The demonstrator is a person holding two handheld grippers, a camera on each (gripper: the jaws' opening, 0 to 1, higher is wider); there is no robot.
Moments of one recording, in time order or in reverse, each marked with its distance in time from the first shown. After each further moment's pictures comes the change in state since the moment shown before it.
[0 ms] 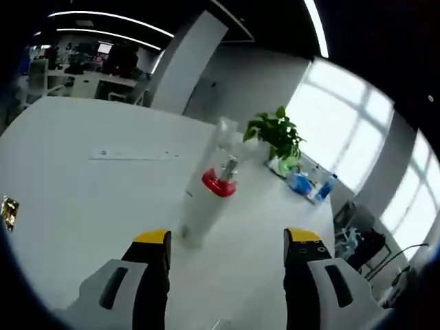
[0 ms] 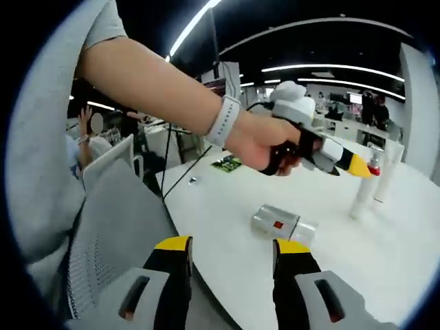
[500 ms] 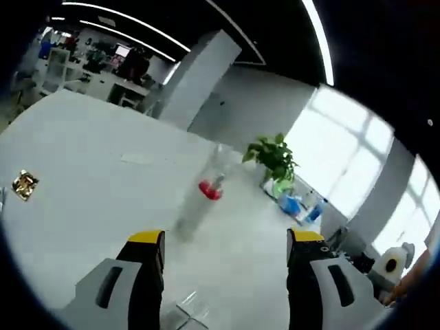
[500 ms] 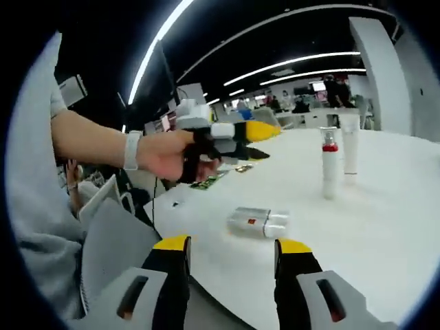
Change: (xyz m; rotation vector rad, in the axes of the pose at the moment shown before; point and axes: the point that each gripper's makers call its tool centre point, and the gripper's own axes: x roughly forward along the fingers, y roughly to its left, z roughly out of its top) left arm -0.057 -0.025 0.008 -0.094 -0.097 -0.017; right arm -0.036 -0.025 -0.007 0.204 -0.086 -0.071
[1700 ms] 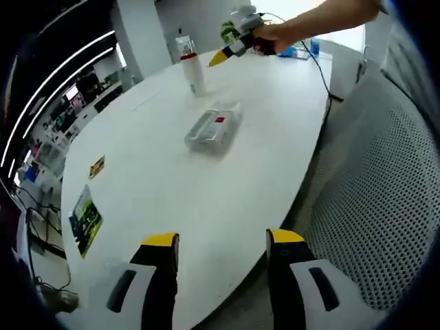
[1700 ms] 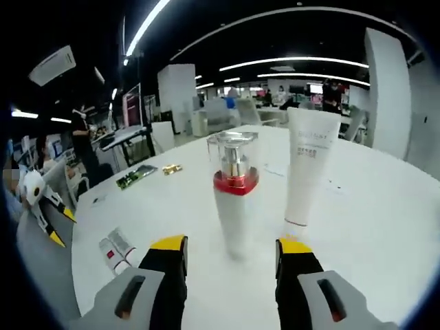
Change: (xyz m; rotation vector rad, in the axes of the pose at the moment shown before) left arm -0.227 0.048 -0.164 0.725 0.448 0.320; right arm 0.076 -0.223 0.043 -0.015 0.061 -0.163
